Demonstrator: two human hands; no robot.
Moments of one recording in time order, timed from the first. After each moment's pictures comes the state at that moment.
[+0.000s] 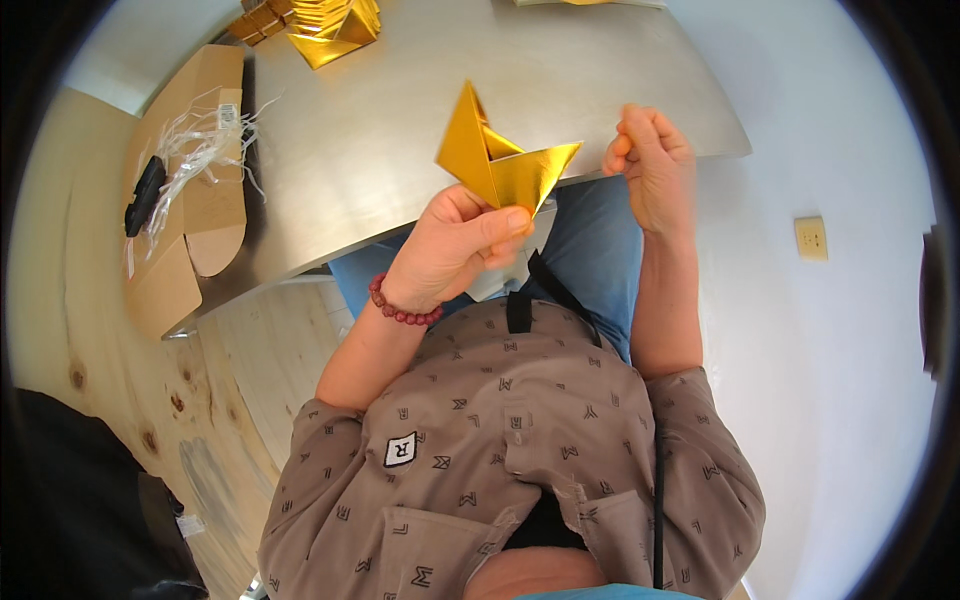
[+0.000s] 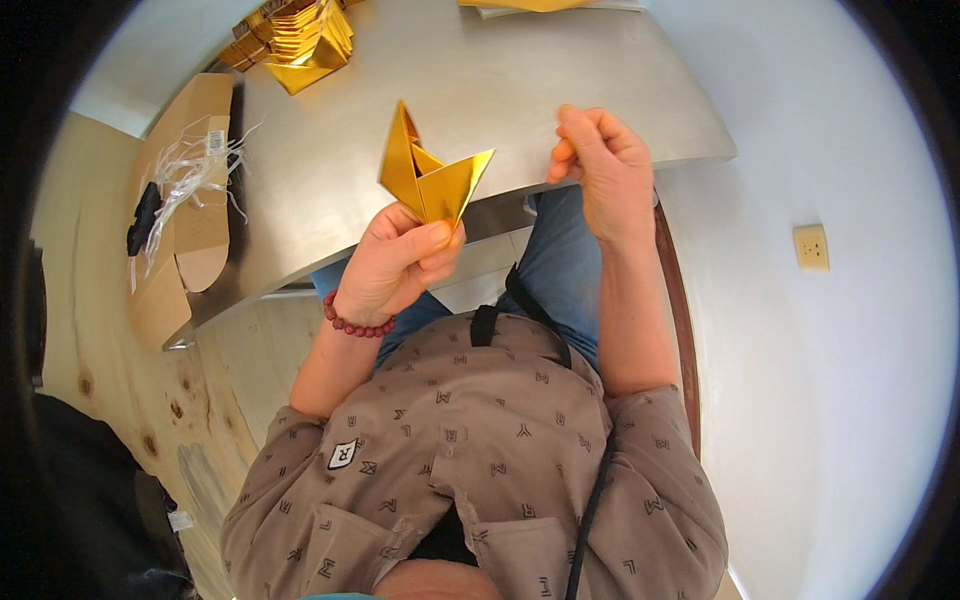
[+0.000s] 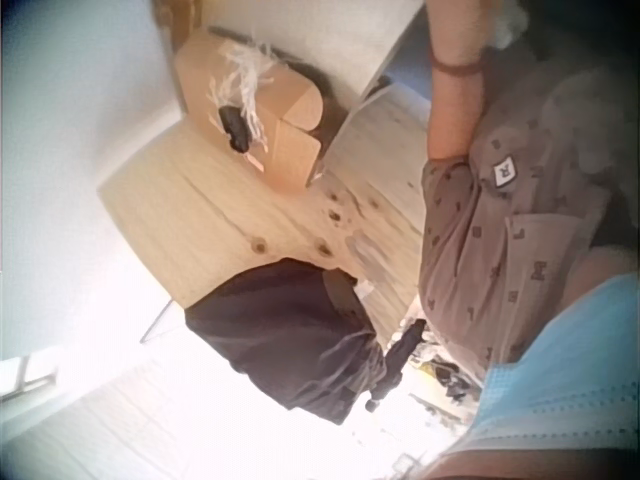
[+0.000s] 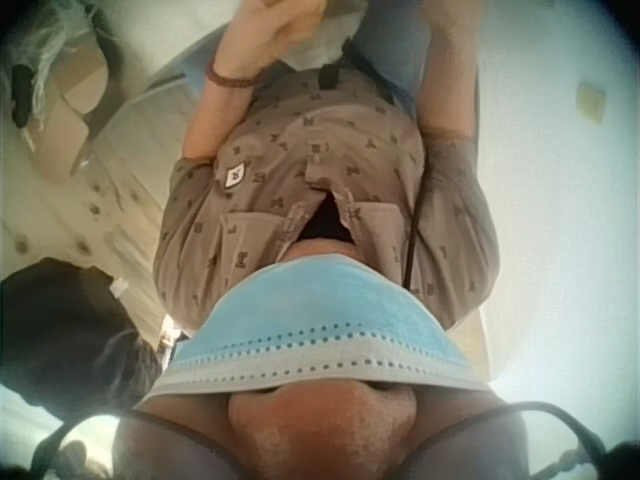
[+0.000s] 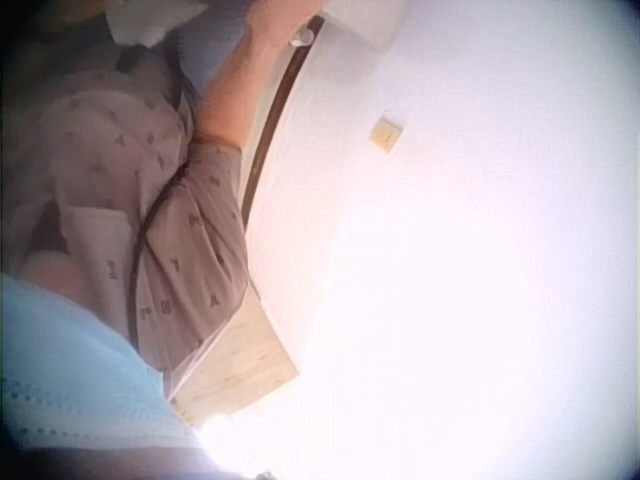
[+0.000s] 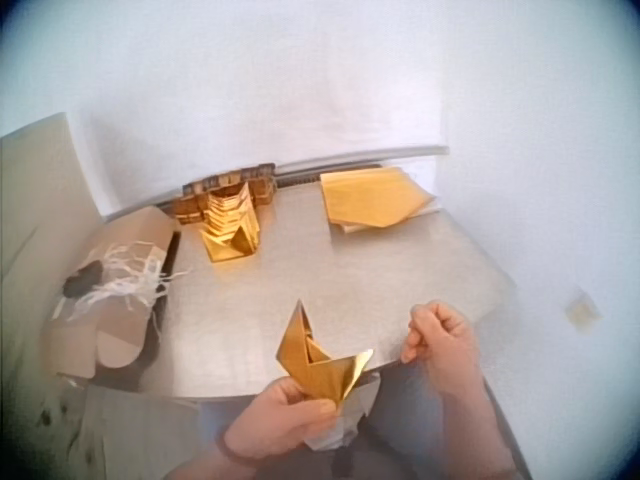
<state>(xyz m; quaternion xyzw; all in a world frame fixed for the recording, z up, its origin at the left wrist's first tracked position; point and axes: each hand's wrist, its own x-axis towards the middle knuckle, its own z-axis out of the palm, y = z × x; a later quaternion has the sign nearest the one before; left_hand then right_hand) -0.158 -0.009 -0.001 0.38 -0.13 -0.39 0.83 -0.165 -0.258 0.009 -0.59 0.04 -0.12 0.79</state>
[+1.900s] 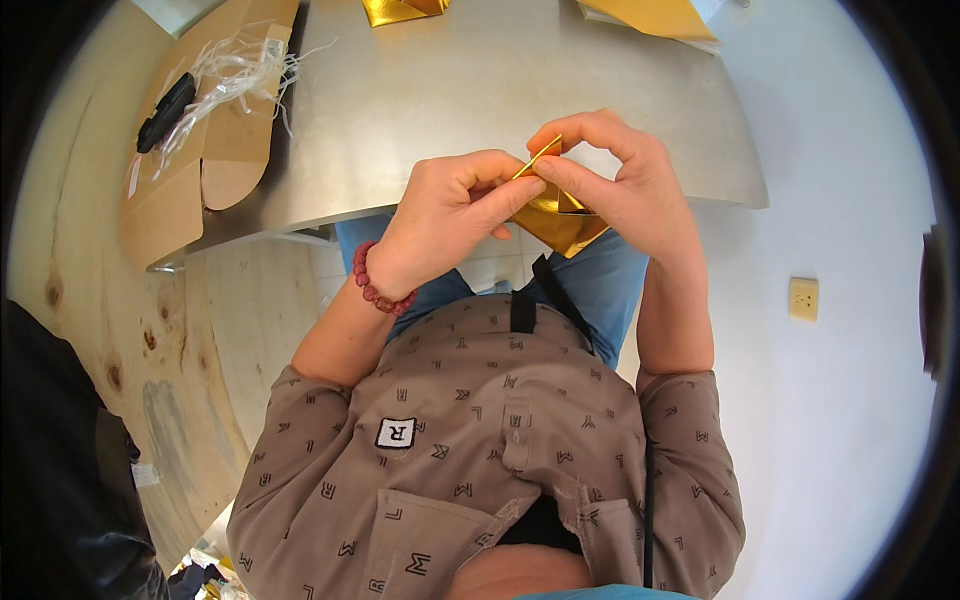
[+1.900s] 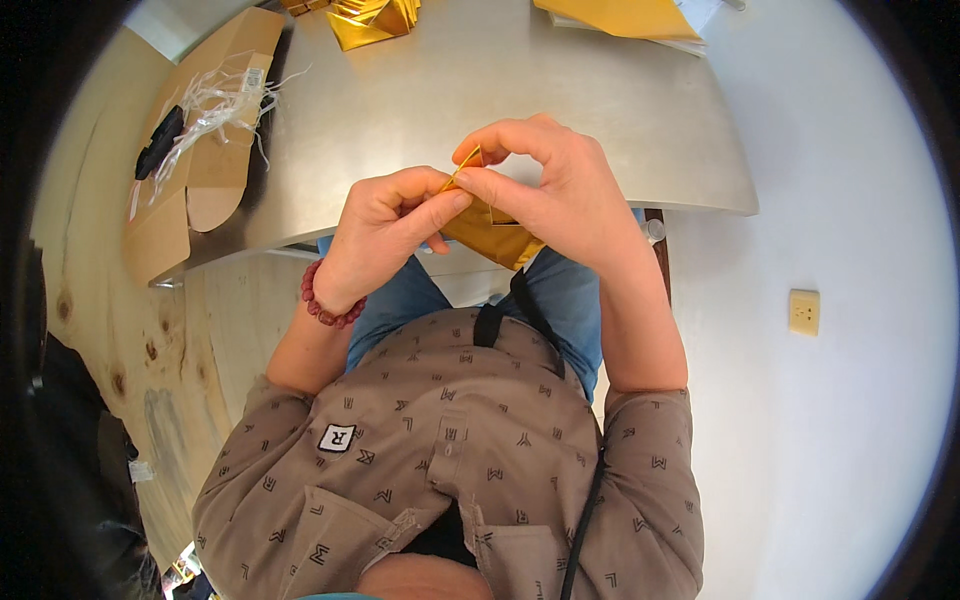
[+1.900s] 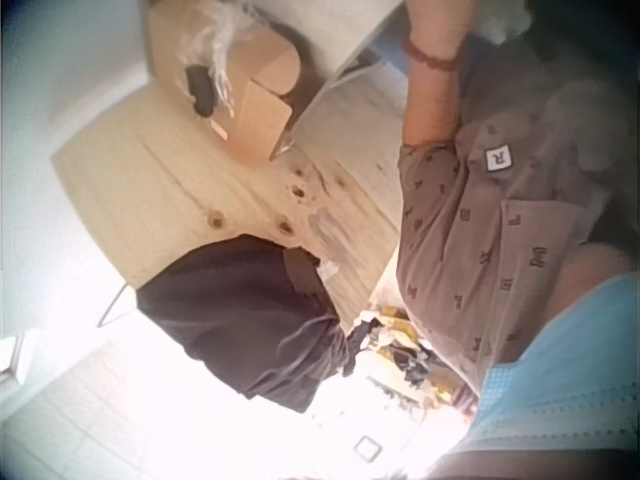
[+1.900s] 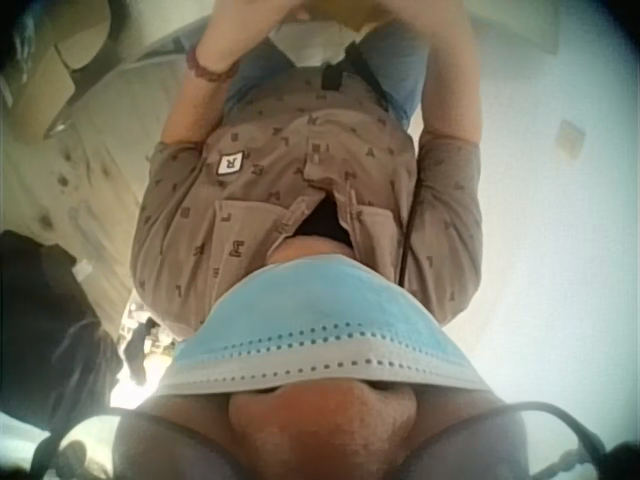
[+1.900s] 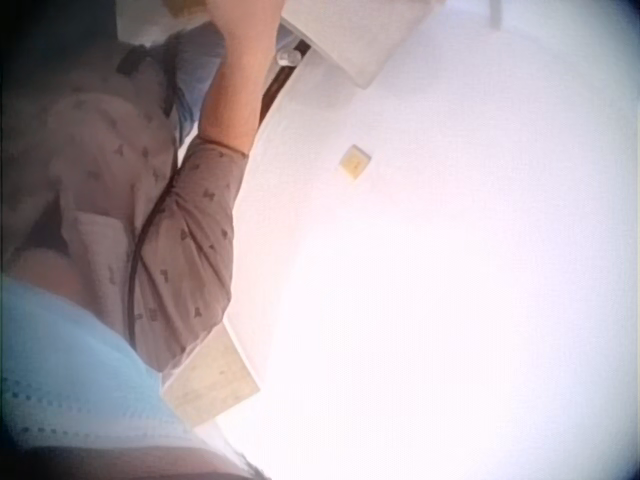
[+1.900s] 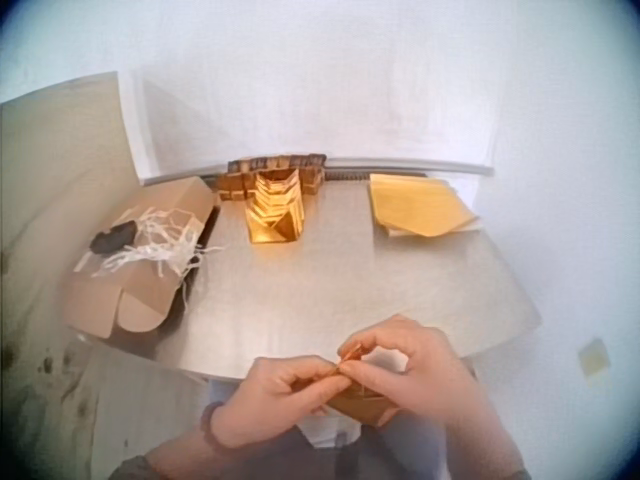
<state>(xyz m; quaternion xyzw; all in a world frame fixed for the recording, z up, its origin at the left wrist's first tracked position) -0.160 0.012 0.034 0.72 -0.16 -0.15 0.66 -0.155 -0.204 0.067 -0.82 -0.19 -0.03 0.53</state>
